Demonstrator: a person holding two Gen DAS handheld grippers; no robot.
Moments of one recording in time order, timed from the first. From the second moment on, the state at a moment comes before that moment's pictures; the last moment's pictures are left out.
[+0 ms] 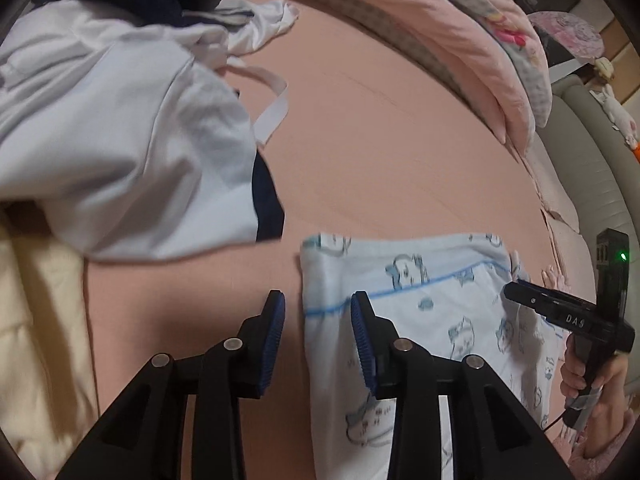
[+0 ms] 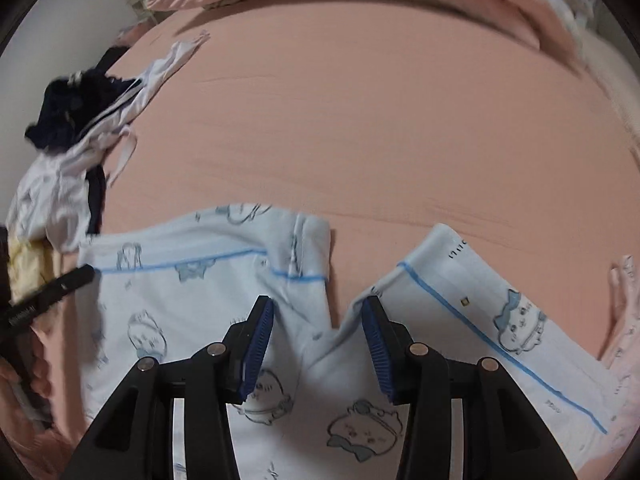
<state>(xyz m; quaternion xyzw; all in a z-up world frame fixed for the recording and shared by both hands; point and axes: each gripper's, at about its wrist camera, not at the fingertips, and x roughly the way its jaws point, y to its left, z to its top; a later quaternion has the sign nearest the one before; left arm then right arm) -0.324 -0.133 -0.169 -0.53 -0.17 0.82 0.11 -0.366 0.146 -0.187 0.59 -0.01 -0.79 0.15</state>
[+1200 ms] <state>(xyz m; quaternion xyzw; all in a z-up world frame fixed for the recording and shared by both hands) -0.321 -0.094 -0.155 -0.52 -0.09 0.84 0.14 -0.329 0.128 -0.206 0.59 0.12 -0.79 0.15</state>
